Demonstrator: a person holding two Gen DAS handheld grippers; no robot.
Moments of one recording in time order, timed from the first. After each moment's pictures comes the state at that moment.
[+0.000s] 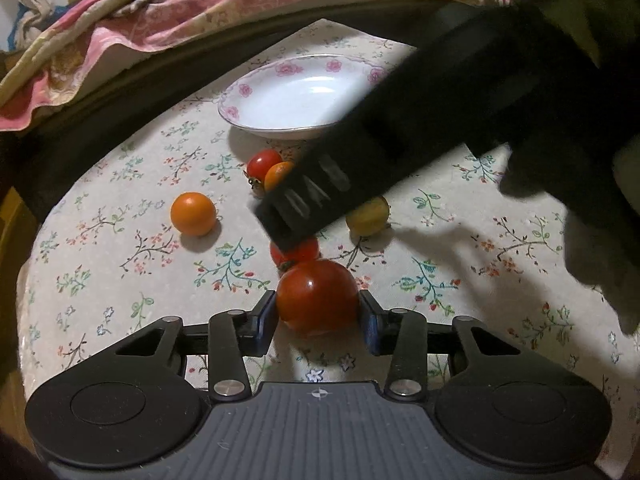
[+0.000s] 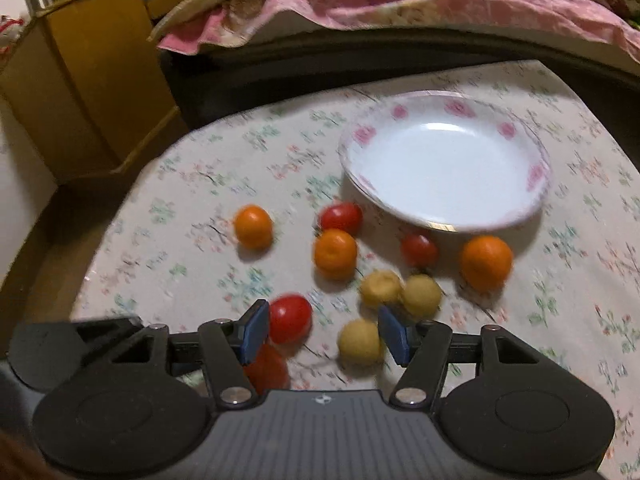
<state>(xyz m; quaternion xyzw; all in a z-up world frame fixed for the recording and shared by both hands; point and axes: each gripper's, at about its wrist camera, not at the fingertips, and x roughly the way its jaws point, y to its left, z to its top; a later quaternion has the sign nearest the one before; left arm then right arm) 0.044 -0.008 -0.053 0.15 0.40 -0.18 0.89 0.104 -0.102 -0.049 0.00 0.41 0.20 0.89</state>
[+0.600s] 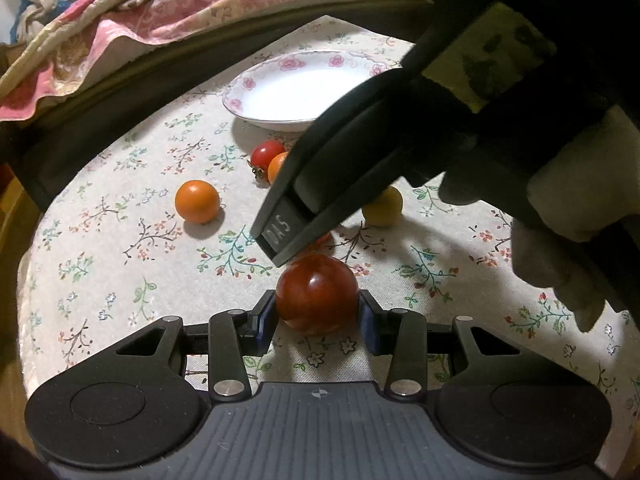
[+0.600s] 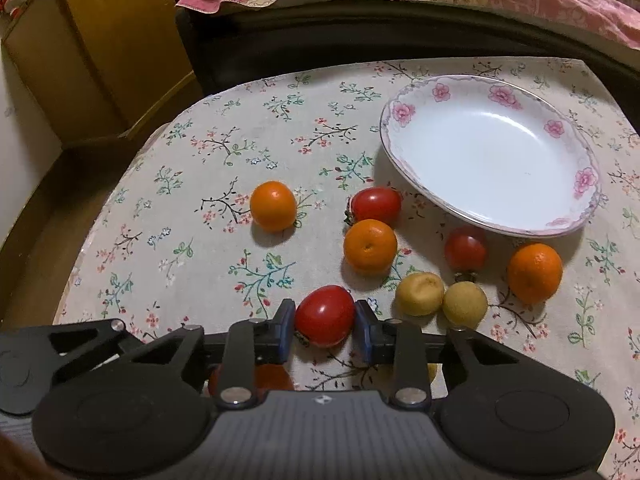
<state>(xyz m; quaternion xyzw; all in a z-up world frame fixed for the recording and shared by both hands) 0.050 -0.005 -0.054 0.14 0.41 -0.17 0.88 0.118 -0.077 -0.070 -0.04 0.45 0.22 0.87</state>
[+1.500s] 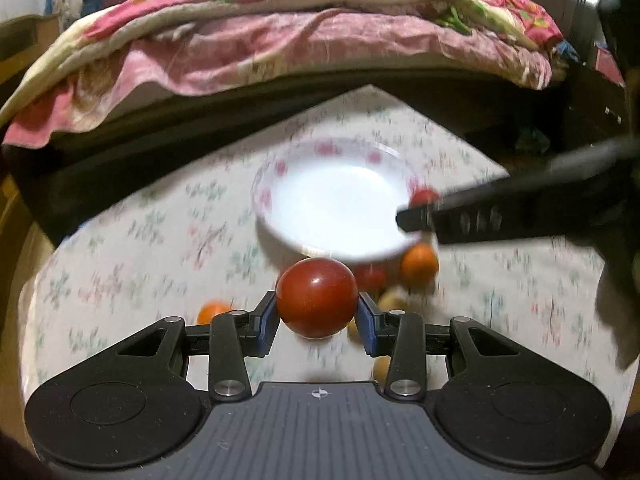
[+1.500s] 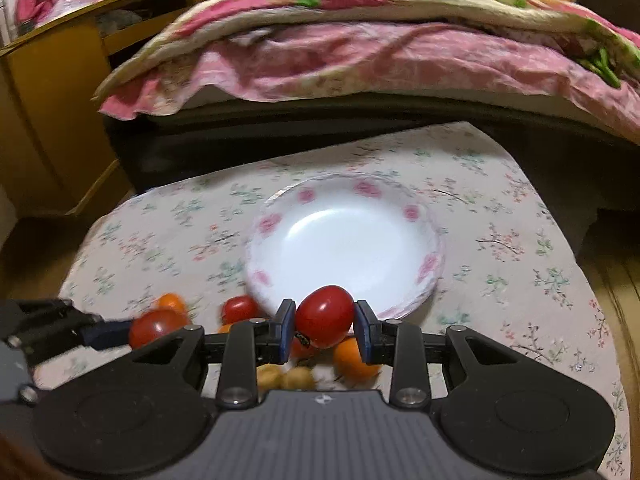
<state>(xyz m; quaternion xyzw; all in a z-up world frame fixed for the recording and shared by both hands) 0.136 -0.014 0.008 0.05 0.39 -0.15 0.91 0.150 -0.156 0.002 -0.02 0.39 0.13 0.91</state>
